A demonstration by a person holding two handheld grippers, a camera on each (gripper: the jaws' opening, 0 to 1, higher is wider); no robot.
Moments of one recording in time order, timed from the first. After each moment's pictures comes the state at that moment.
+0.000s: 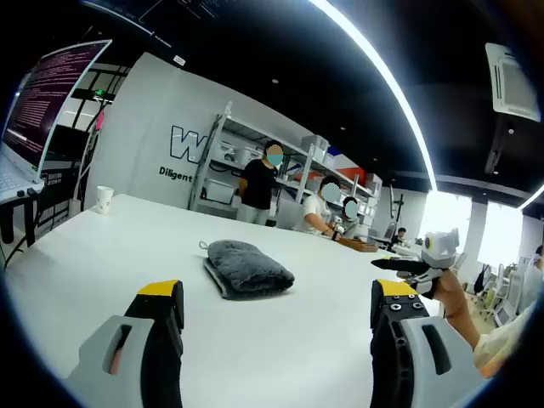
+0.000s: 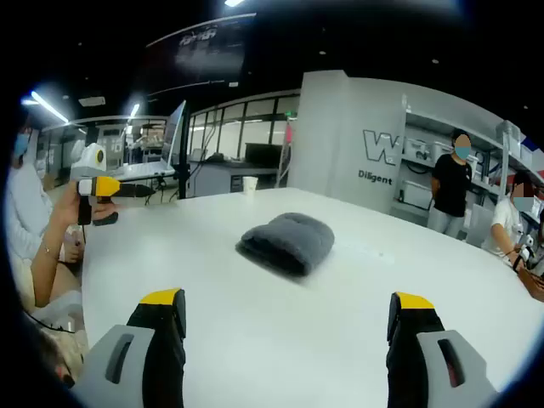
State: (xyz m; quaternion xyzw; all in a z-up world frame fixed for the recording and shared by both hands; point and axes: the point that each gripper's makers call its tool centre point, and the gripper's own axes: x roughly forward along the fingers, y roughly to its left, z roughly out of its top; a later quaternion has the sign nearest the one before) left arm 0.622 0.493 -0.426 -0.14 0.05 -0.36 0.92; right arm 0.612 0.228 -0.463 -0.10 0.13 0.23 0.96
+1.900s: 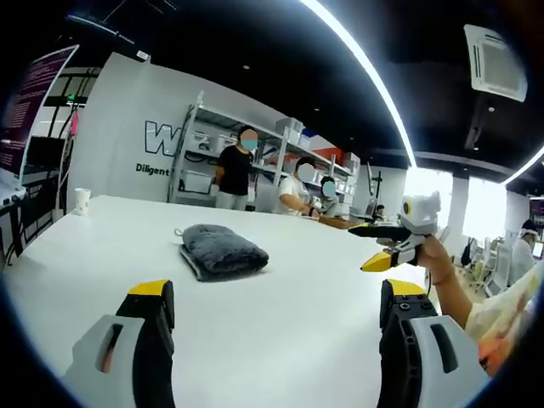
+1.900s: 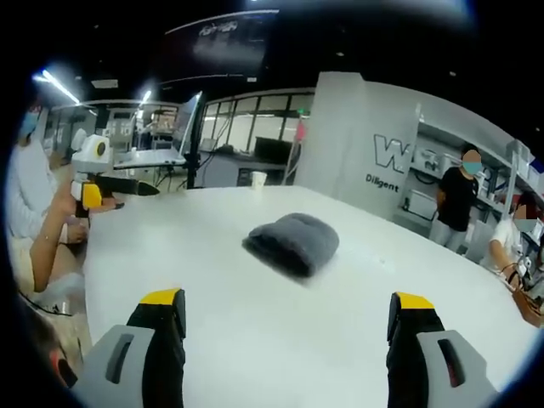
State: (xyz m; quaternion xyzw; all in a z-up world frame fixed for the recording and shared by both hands) left arm 0.594 0.471 -0.437 -0.09 0.07 -0.42 0.90; right arm 0.607 0.237 -0.448 -0.15 0.13 0.24 0.95
